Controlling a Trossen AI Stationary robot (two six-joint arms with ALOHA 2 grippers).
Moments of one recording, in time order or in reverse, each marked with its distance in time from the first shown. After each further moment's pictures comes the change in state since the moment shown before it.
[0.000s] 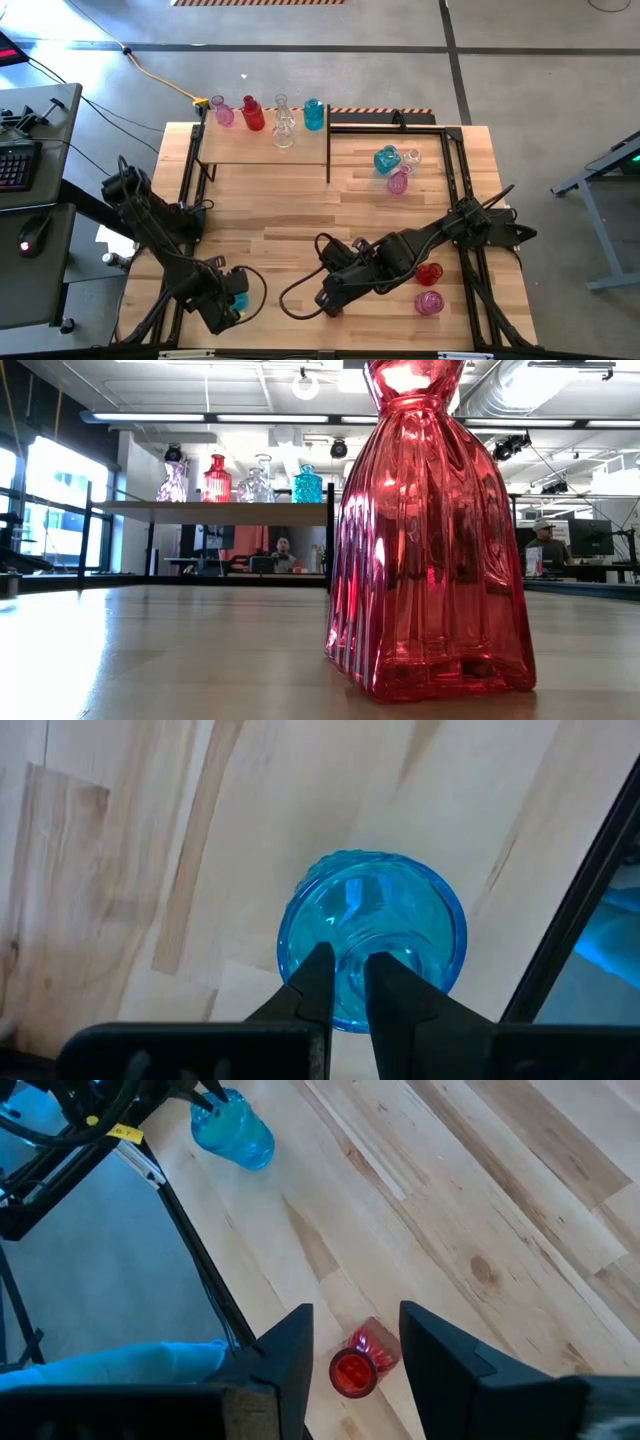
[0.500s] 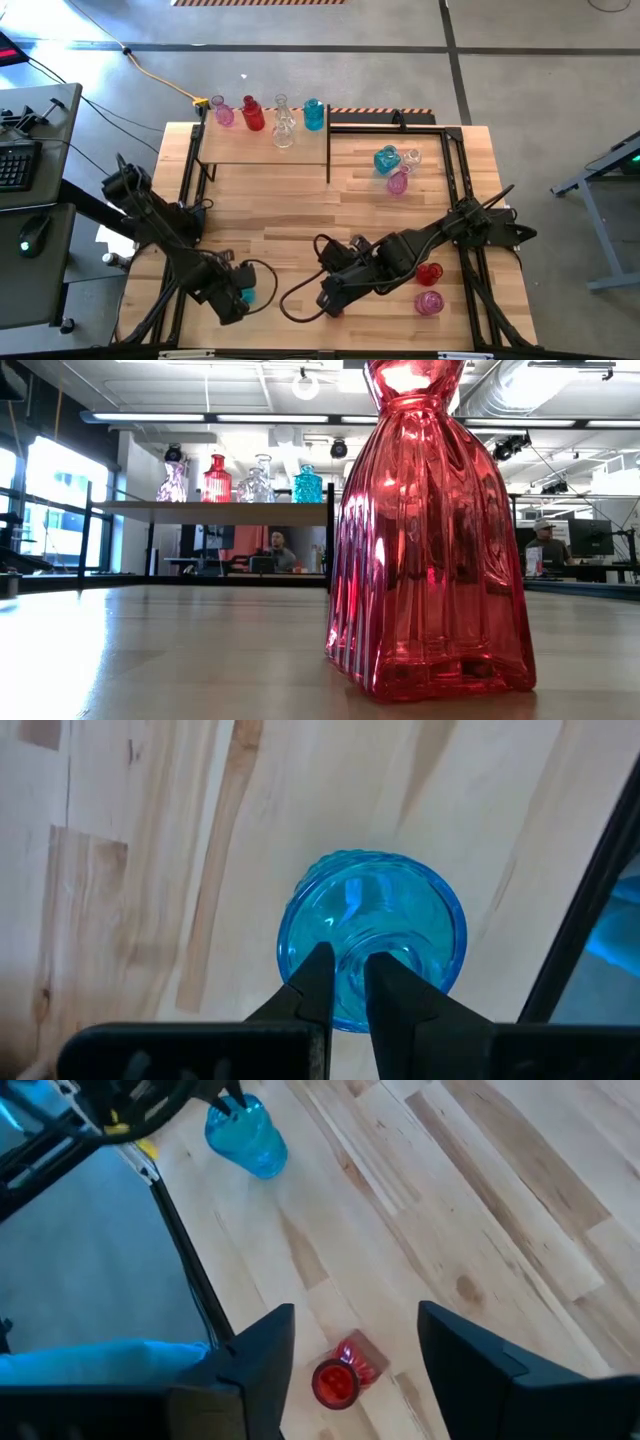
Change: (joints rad) left arm 0.080 -0.016 0.004 0.006 0.010 0.147; right arm 0.002 0.000 0.000 0.000 0.034 -0.084
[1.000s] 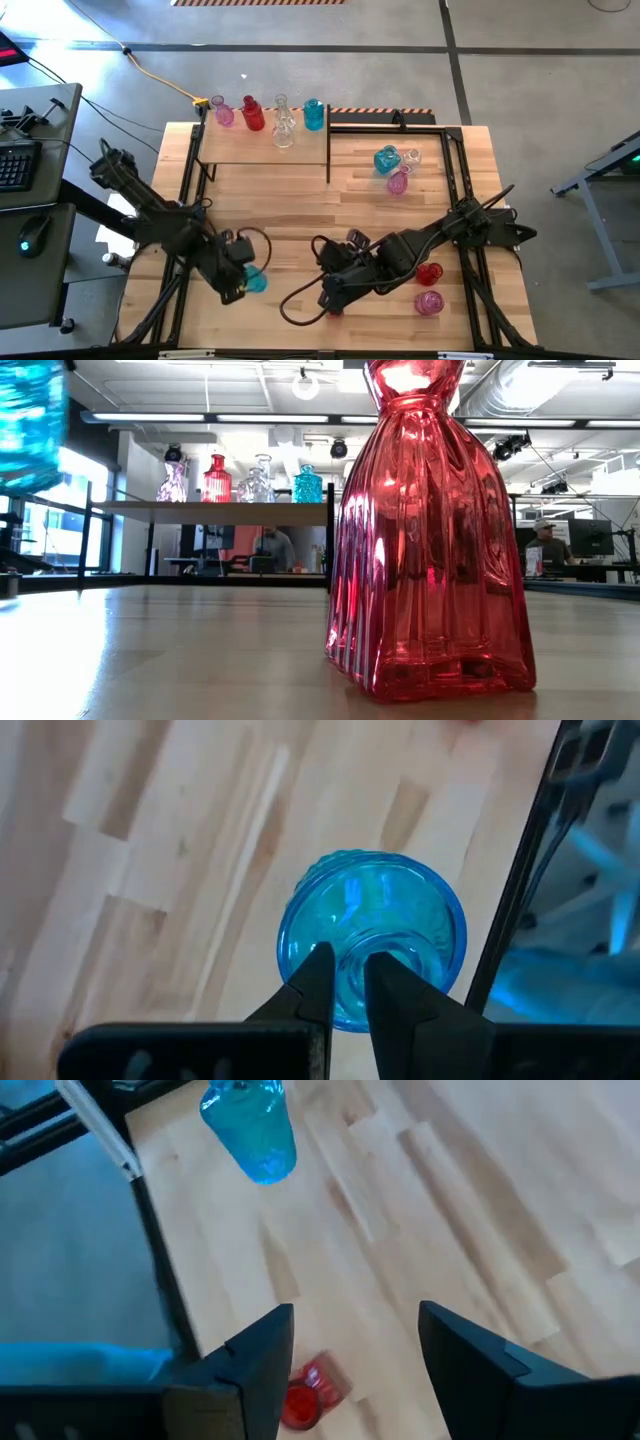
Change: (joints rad) left arm 0.120 -0.230 0.002 0.004 -0.065 0.027; right arm 0.000 0.000 0.000 0.000 0.078 -0.146
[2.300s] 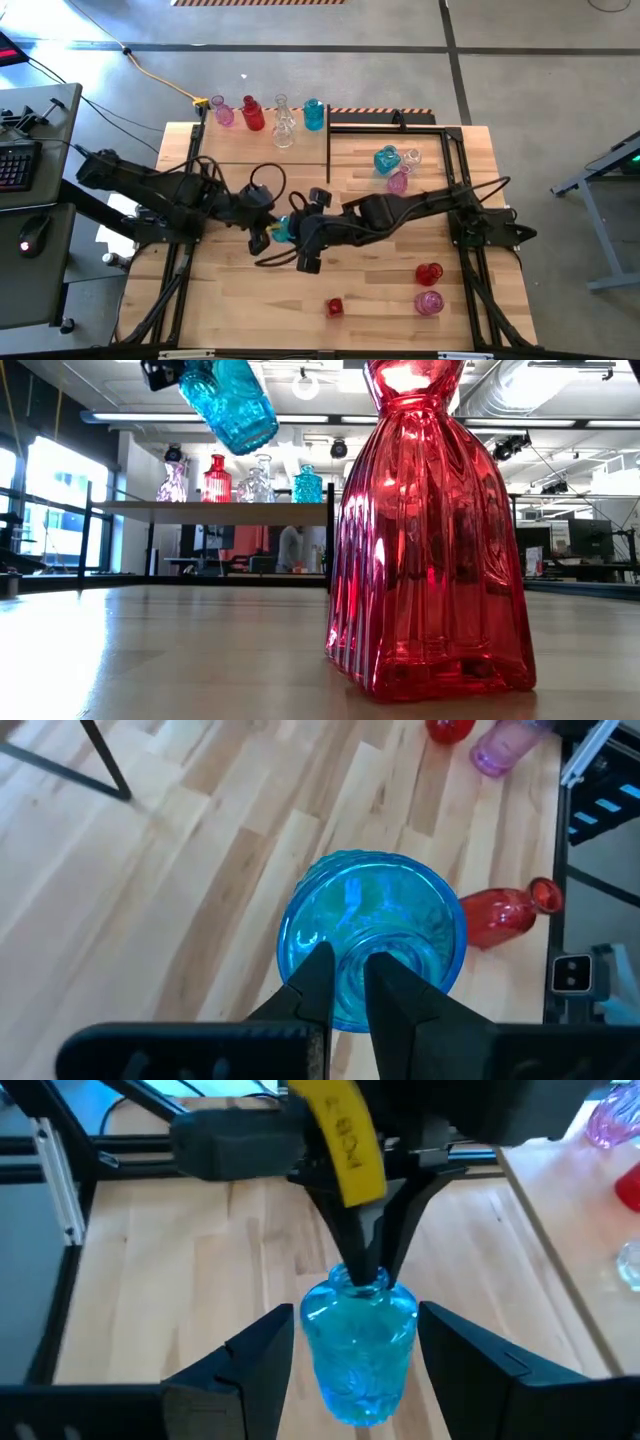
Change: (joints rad) left arm 0.418 -0.122 0.001 0.220 -0.059 0.443; right arm -0.213 0.000 0.000 0.299 0.015 -0.636
